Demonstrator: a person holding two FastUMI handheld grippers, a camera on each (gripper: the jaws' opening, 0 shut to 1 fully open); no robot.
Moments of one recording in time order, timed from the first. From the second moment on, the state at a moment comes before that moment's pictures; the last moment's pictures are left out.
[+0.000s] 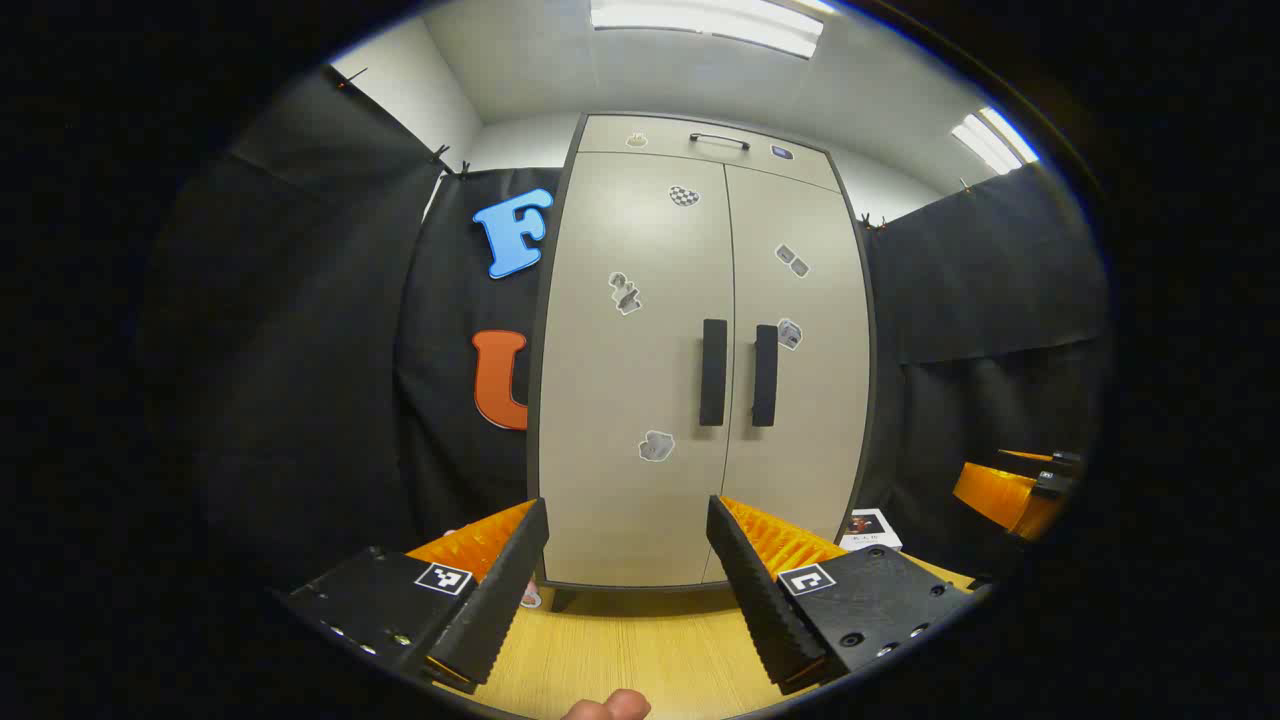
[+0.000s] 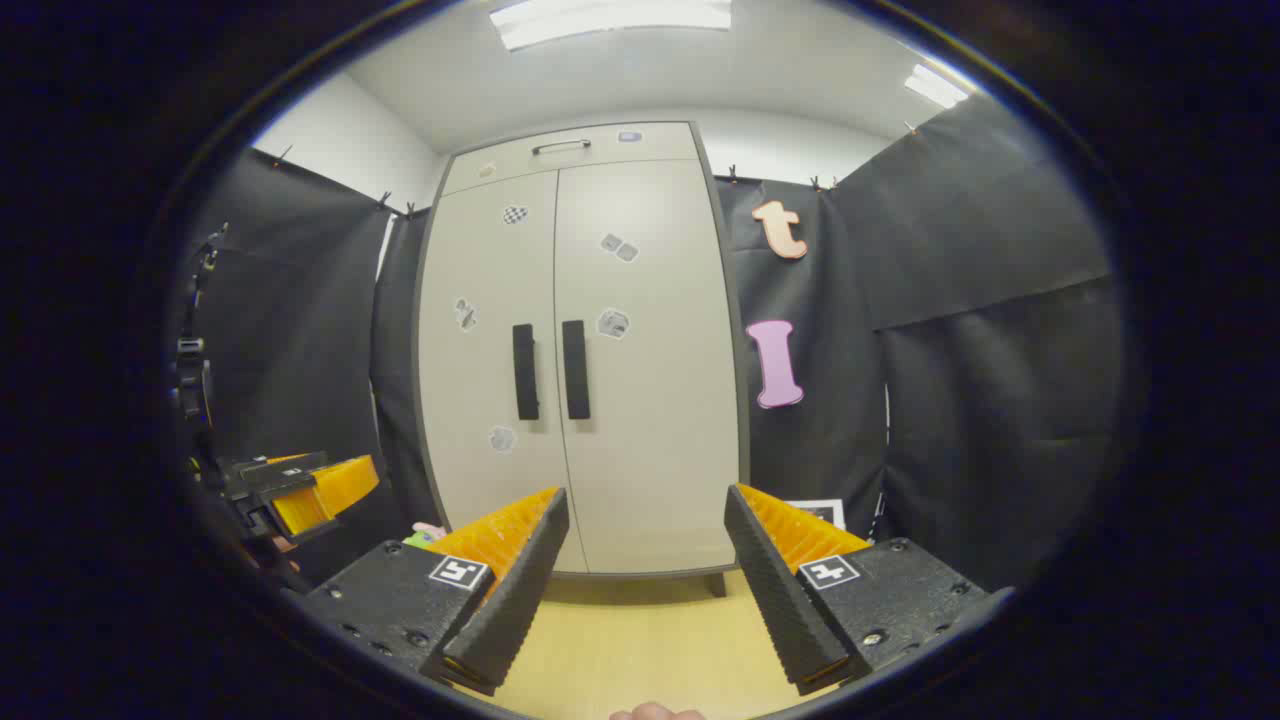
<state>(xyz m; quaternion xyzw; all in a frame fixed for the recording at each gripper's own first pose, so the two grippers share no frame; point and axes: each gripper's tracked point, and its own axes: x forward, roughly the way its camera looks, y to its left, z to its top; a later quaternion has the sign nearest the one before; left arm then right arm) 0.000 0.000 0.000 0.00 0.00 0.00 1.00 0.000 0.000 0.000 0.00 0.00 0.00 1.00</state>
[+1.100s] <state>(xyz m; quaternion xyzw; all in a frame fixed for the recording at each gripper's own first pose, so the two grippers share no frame) 0.003 -0.004 0.010 0.01 -0.02 -0.01 1.00 -0.009 0.019 0.007 -0.01 -0.01 0.01 1.00</state>
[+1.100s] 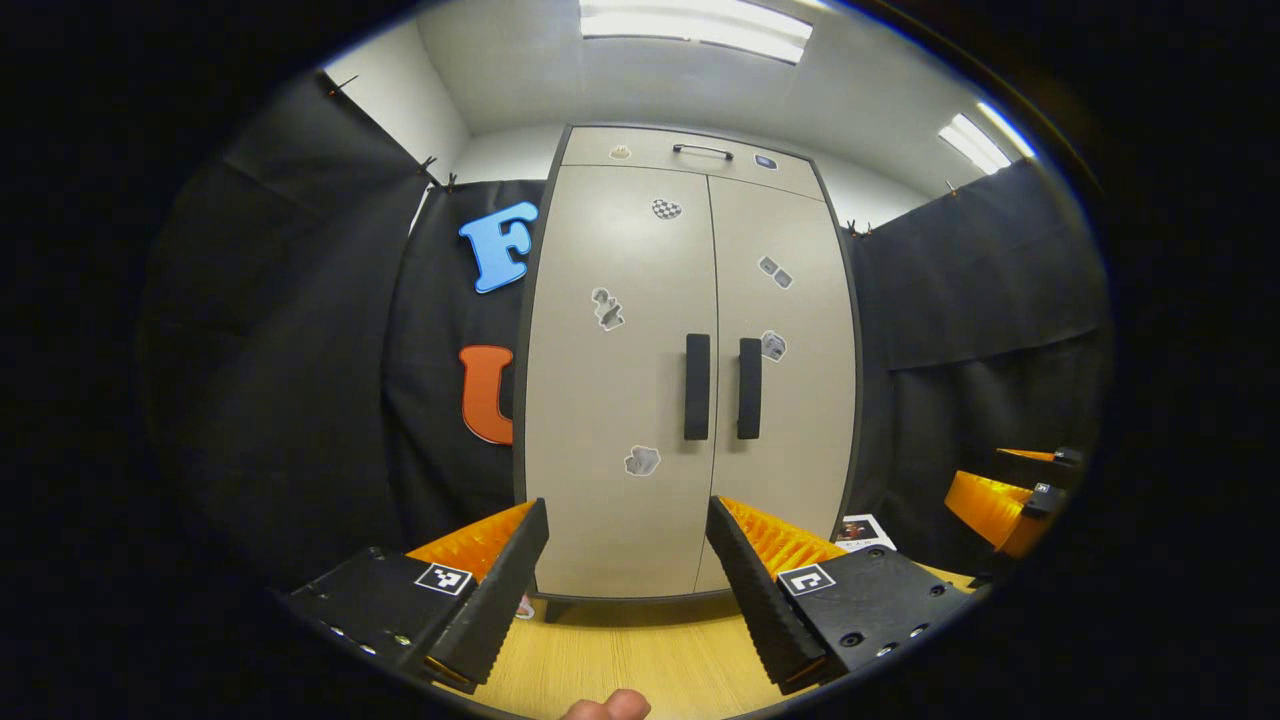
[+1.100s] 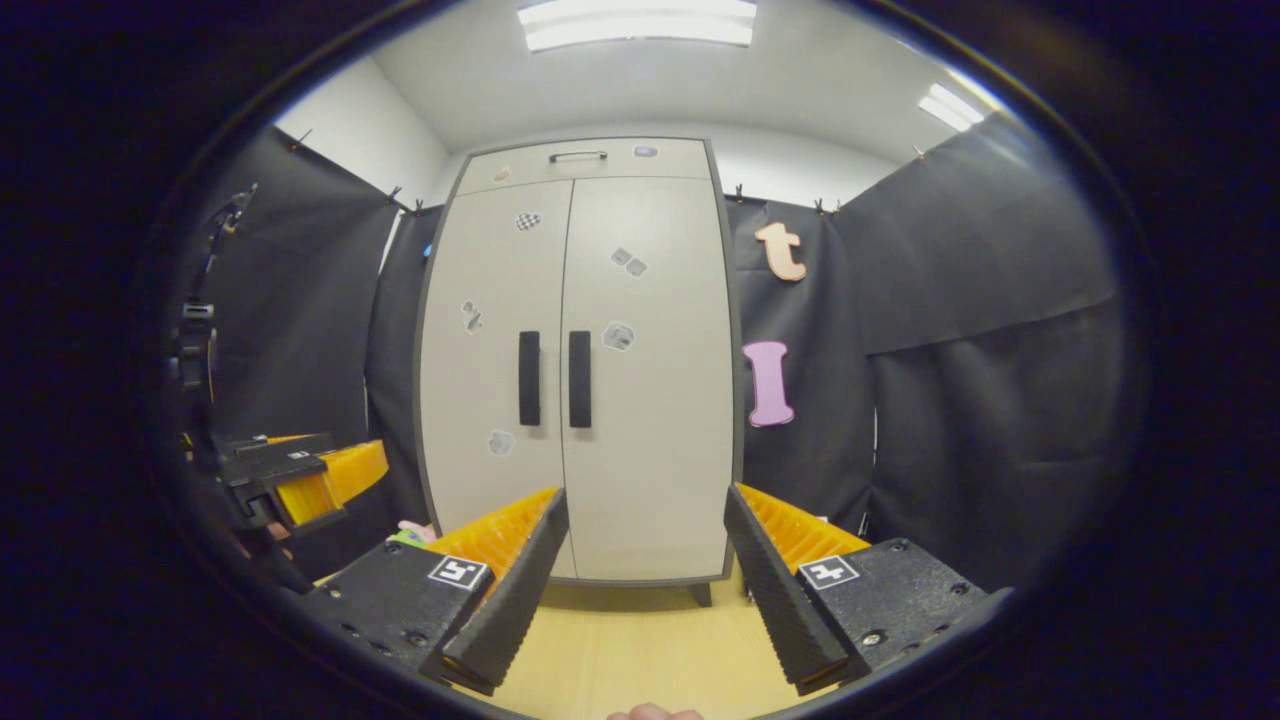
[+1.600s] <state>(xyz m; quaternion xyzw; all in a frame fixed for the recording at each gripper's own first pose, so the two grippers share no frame) 0.013 0.002 0.010 0.02 -0.02 -0.02 1.00 0.031 0.036 0.027 0.00 -0.01 0.02 1.00</state>
